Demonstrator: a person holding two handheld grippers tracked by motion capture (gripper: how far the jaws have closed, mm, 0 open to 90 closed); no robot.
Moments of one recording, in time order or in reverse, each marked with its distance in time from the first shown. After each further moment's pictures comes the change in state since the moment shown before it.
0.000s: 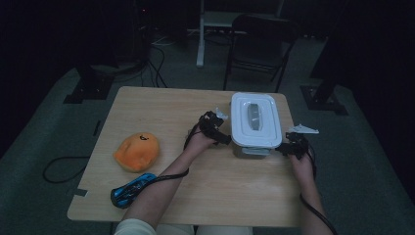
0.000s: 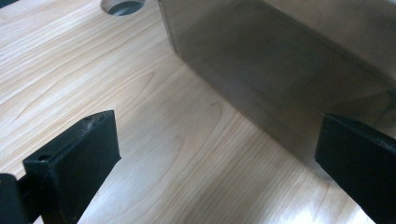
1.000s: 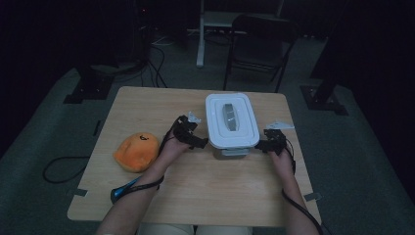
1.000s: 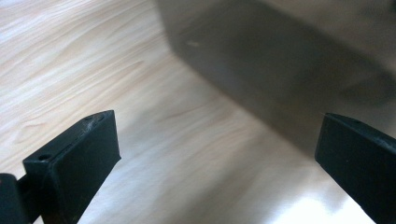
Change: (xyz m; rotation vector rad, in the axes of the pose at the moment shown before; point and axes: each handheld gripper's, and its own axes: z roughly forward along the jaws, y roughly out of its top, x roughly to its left) left arm 0.042 -0.056 -0.047 0.002 0.051 -0.062; right arm 0.053 0.020 0.039 0.005 0.107 -0.068
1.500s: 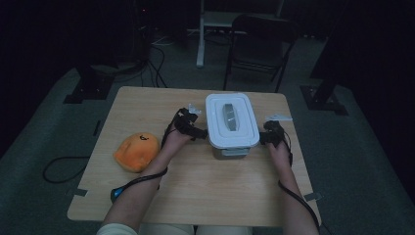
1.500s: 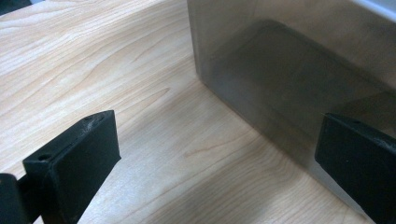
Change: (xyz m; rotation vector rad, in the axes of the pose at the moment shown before) left arm 0.017 0.020 0.011 -0.016 0.030 -0.035; right arm -0.013 0.019 0.020 0.005 -0.039 0.057
